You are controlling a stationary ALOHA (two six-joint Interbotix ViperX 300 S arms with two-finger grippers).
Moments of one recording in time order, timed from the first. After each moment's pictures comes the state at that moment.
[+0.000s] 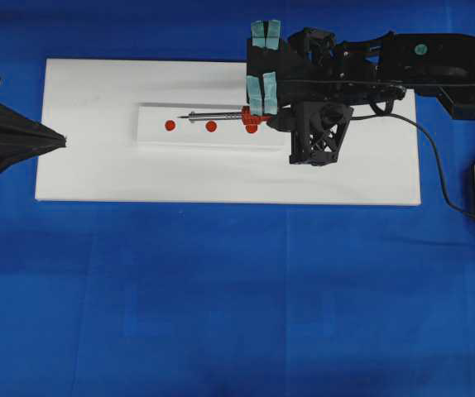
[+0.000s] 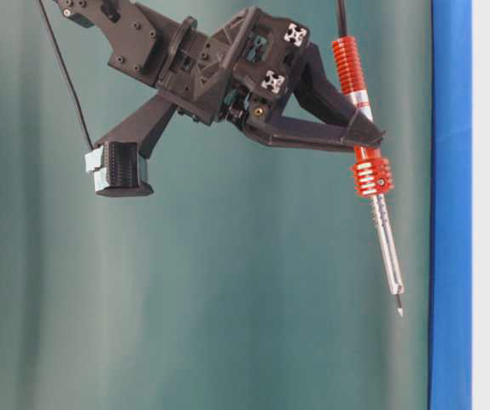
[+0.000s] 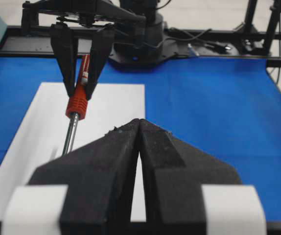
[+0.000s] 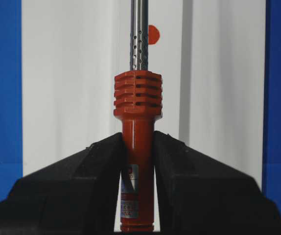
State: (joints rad) left arm -0.01 -0.97 1.22 0.00 -0.30 -0.01; right arm -0.19 -0.07 0.41 -0.01 0.69 -0.03
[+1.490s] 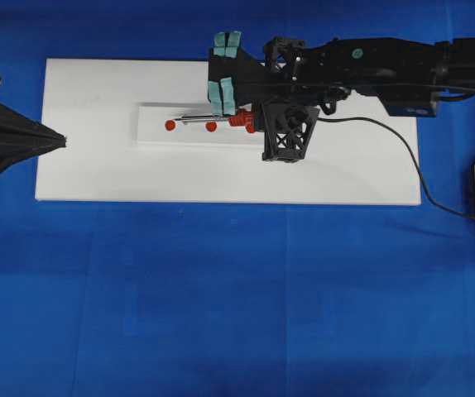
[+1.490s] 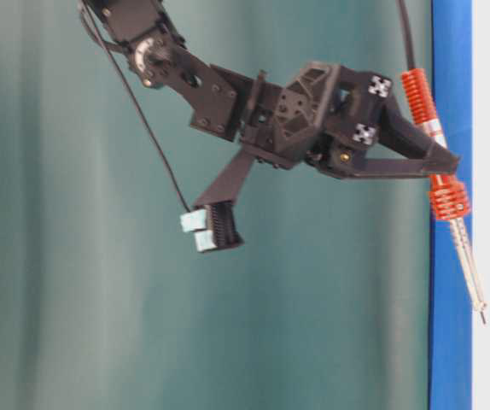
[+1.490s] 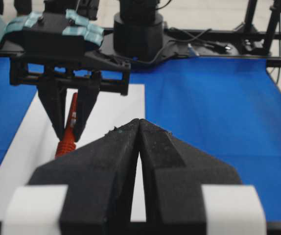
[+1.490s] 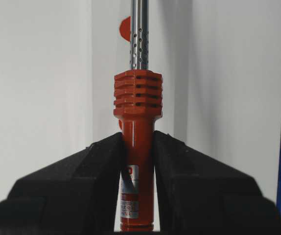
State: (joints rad) left arm -0.01 -0.97 1.22 0.00 -0.30 -0.01; right arm -0.22 0.14 0.33 -0.02 0.69 -0.02
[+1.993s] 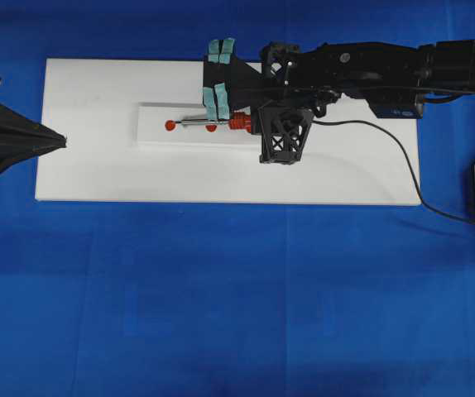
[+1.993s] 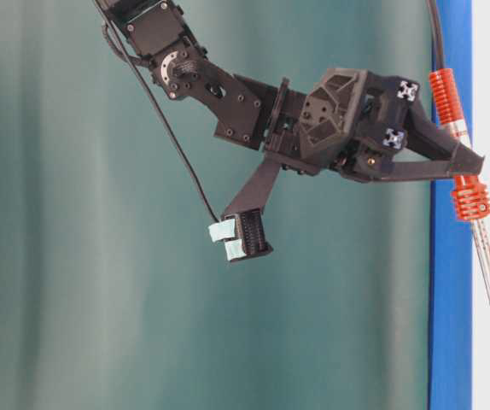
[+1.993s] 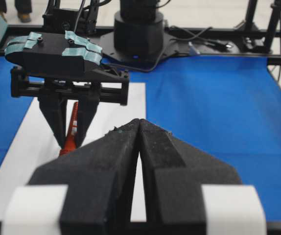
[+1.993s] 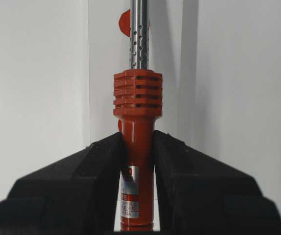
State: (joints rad) left arm -0.01 -0.97 1.23 0.00 -0.30 -0.01; right arm -0.22 0.18 0.32 -0.02 0.68 -0.03
